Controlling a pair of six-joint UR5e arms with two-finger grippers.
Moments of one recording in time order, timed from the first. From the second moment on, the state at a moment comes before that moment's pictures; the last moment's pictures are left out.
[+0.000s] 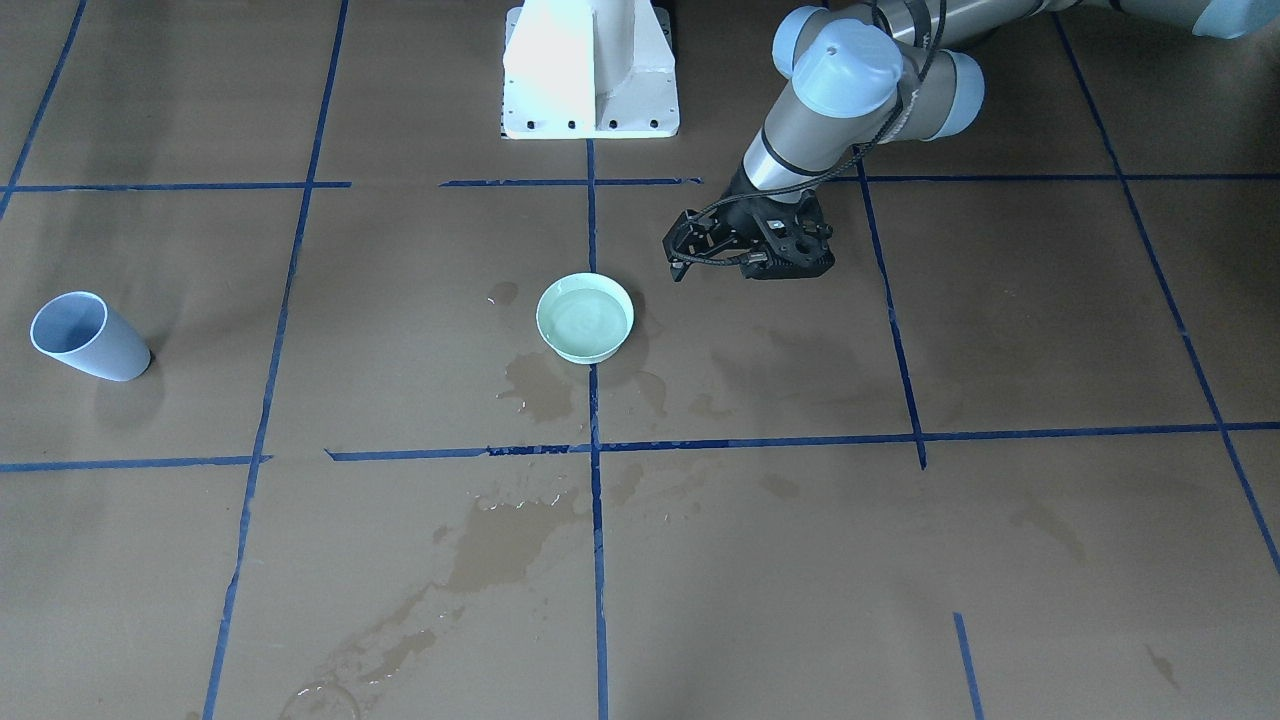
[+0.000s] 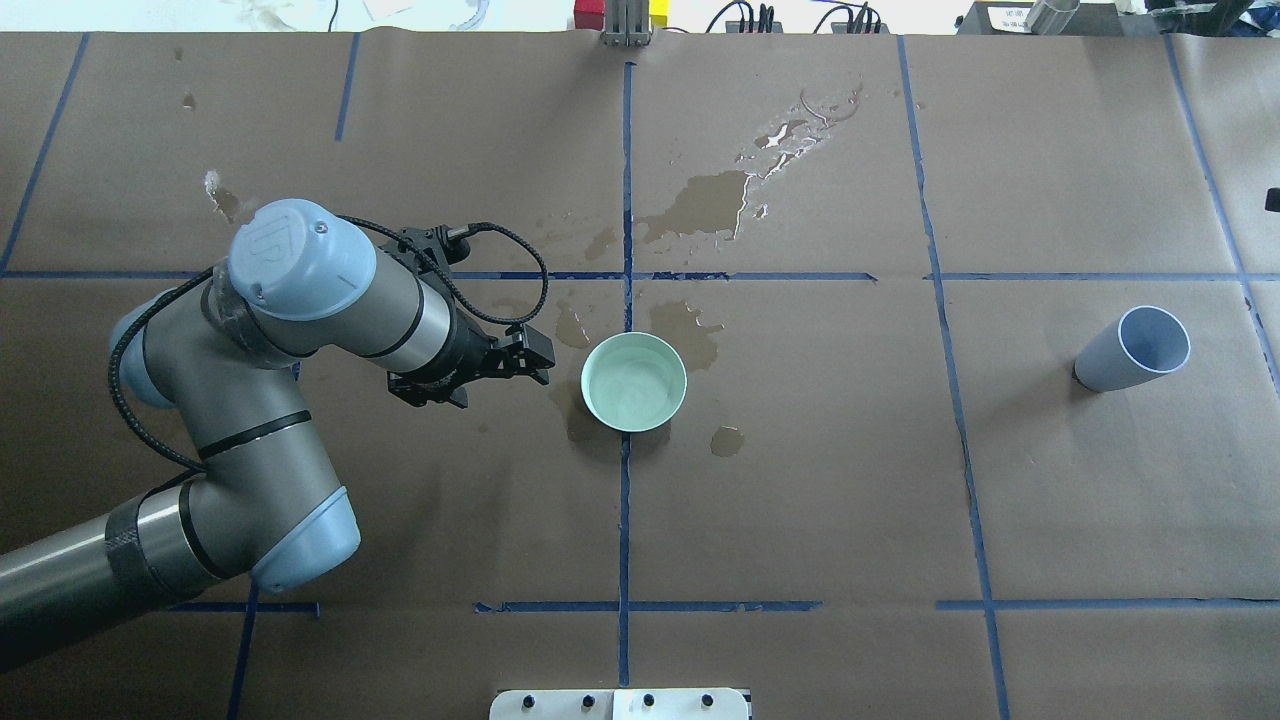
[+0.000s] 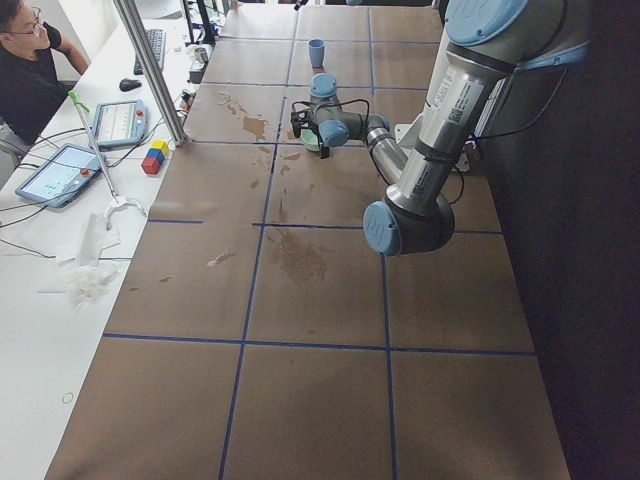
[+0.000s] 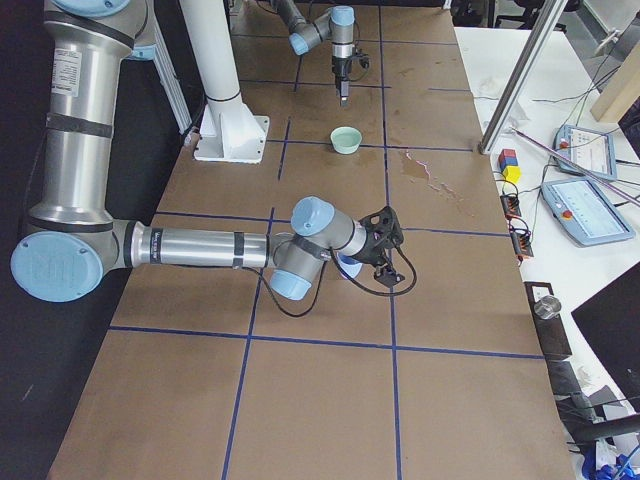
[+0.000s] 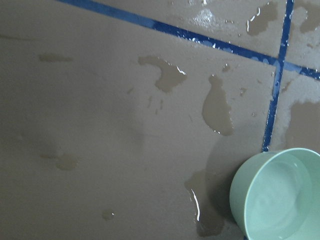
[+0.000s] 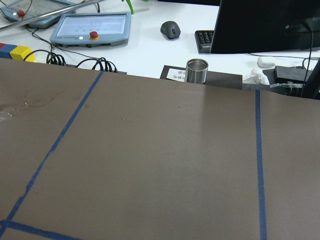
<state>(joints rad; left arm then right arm) -0.57 -2.09 -1.76 -1.88 -2.02 -1.48 1.34 -1.72 1.65 -0.48 2.04 0.59</state>
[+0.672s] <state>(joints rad) -0.54 -2.12 -1.73 -1.88 -1.97 -1.49 1.51 -1.74 1.65 -0.83 2.42 0.24</state>
